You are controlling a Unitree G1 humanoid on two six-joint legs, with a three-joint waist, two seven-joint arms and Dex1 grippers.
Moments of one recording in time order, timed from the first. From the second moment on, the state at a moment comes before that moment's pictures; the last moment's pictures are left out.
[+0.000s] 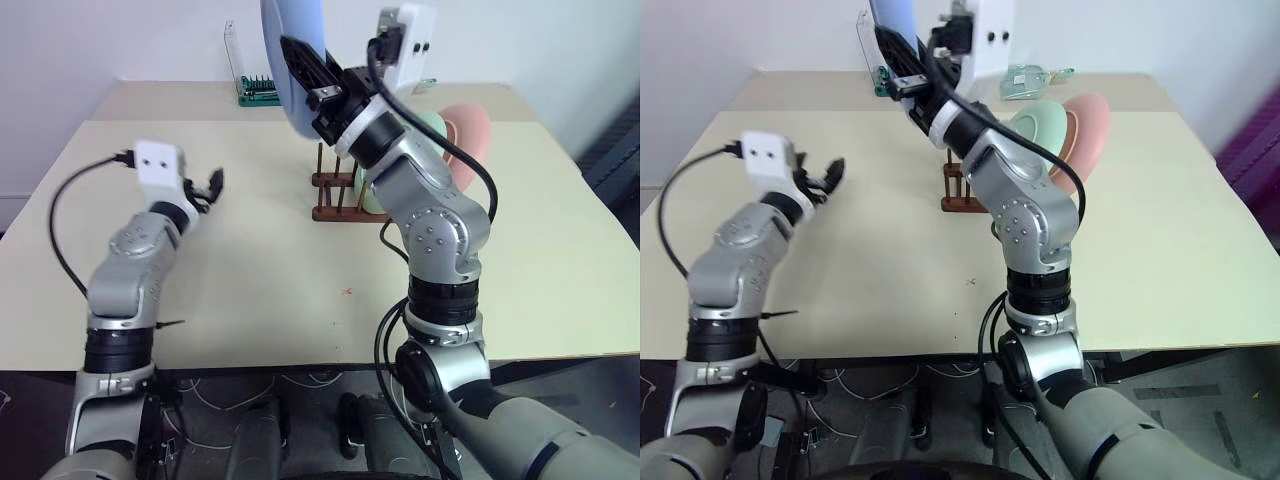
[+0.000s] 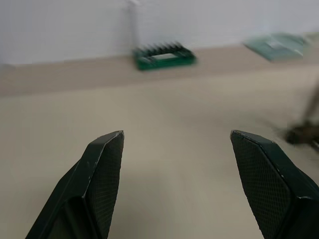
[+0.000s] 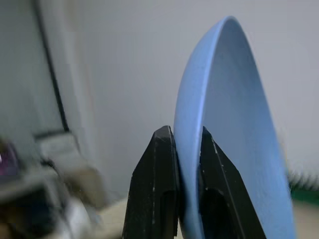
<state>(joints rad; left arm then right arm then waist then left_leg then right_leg) -0.48 0.45 0.11 -0.10 -0.32 0.51 -0.16 -0.92 0.14 -0.16 -0.18 0.56 0.73 0.15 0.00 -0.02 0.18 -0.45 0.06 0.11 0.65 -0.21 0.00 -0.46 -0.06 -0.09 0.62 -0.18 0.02</state>
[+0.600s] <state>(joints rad) -0.31 0.46 -0.03 -0.22 -0.27 0.34 -0.50 -0.91 0.15 -0.23 -0.11 0.65 0.80 -0.11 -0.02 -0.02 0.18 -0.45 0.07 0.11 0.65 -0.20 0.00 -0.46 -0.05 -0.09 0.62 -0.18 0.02</state>
